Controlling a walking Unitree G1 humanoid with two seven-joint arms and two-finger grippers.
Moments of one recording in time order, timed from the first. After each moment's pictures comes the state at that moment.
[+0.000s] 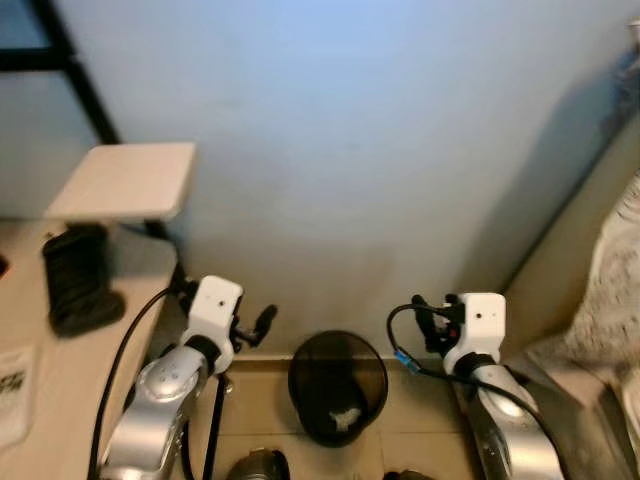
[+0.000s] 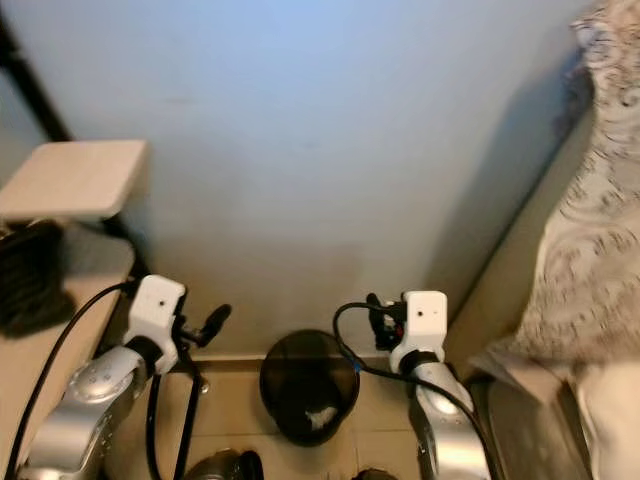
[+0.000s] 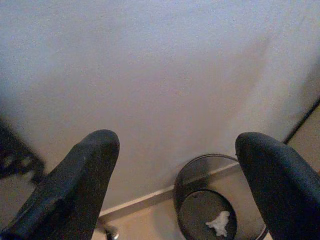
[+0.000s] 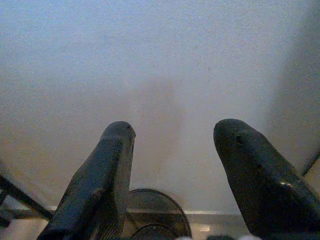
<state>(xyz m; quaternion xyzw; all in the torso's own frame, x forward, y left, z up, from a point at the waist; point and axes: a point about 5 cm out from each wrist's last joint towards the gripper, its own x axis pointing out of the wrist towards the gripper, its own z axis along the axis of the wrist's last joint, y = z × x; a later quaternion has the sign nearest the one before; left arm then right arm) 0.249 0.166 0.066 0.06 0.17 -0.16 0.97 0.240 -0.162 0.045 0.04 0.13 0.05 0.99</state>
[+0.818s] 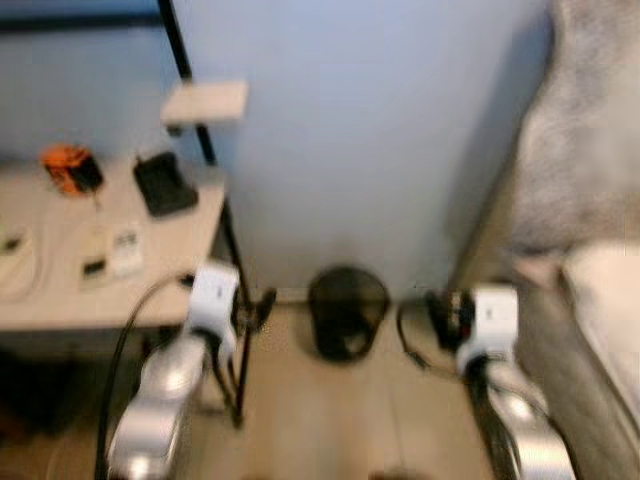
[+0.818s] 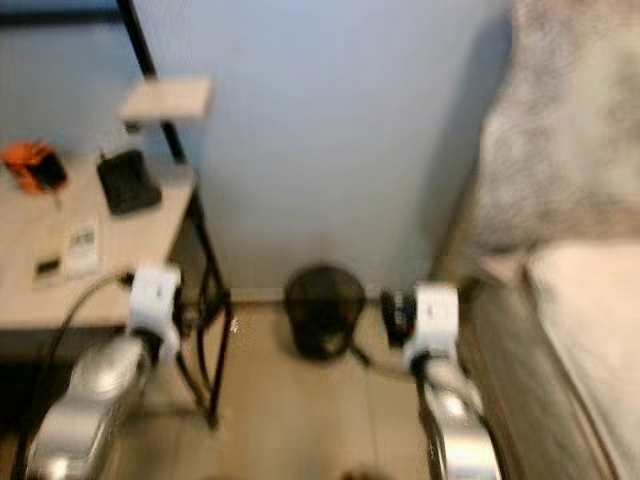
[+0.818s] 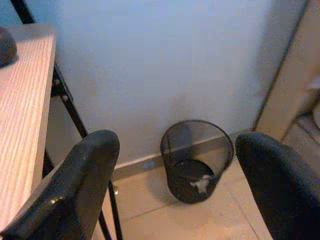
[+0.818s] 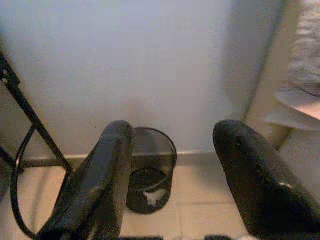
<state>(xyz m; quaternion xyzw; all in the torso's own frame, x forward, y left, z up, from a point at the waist) 0.255 0.164 0.073 0.05 0.14 -0.14 0.98 0.242 -0.171 0.053 0.01 0.13 0.03 0.99</state>
